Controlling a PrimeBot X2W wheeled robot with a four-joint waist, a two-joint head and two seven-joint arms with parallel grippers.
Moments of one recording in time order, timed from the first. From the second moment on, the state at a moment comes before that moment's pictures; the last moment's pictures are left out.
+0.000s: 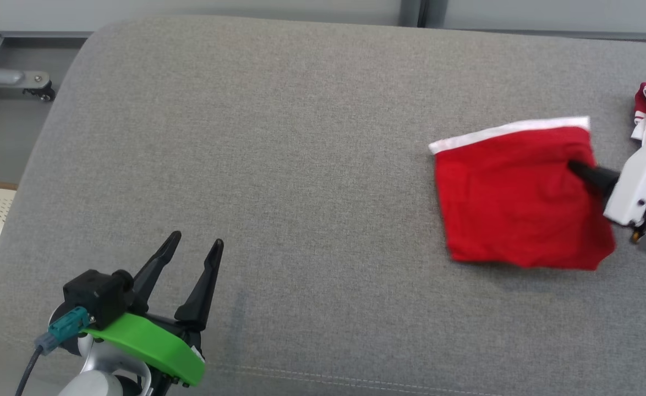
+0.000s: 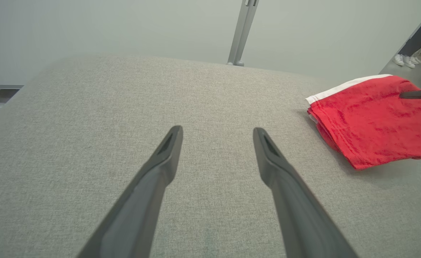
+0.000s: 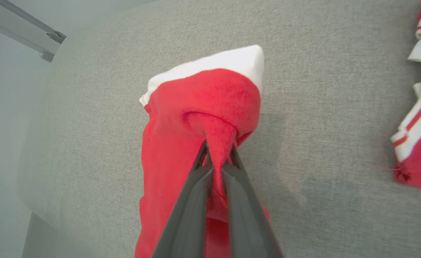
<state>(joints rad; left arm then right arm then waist) -0.10 0.43 -0.55 -0.13 -0.74 0.12 -0.13 -0.35 -0.57 0.33 0.11 0.98 -0.13 0.61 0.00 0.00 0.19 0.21</state>
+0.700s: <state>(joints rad) -0.25 0.43 -0.49 -0.24 -0.66 0.12 -0.13 -0.58 -0.75 0.00 0.33 0.85 -0.13 0.67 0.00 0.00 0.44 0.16</state>
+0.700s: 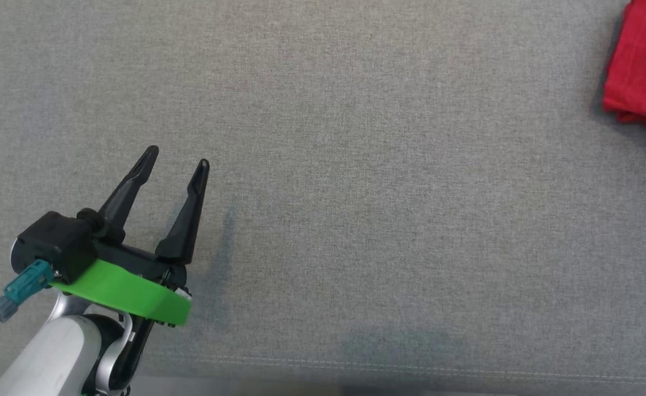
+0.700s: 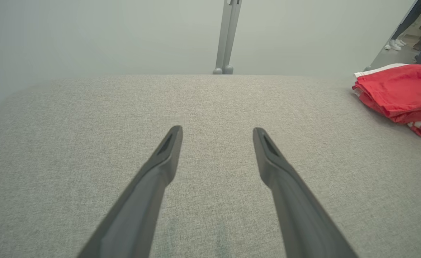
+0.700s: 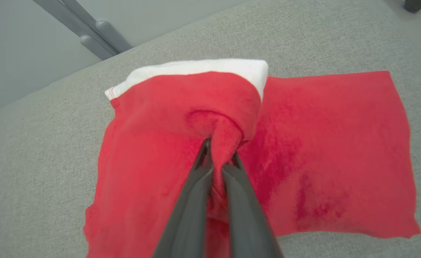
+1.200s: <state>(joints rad) -0.25 0.44 -0.46 -0.24 -0.64 0.12 -0.10 -0.66 -0.74 -0.09 0.43 0.72 -0.13 0.59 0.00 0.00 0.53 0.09</state>
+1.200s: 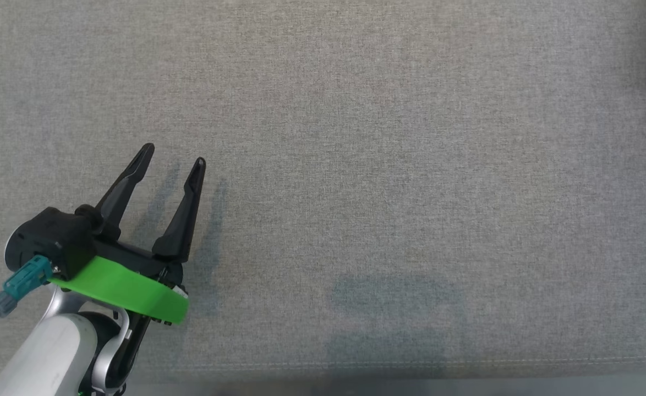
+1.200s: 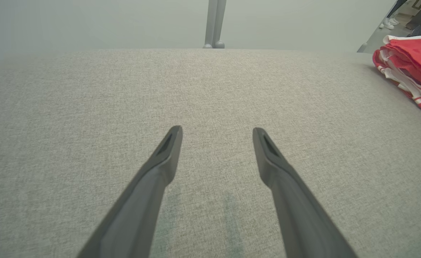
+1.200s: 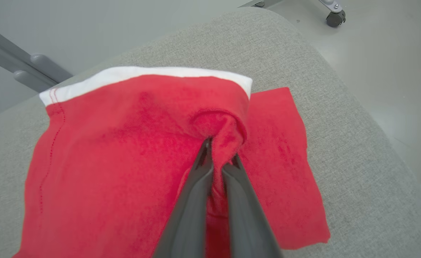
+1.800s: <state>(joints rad) -0.27 0.40 -0.48 -0.20 -0.64 0.12 -0.09 -0.60 -0.69 -0.05 0.61 0.46 -0.13 0.38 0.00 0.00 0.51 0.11</state>
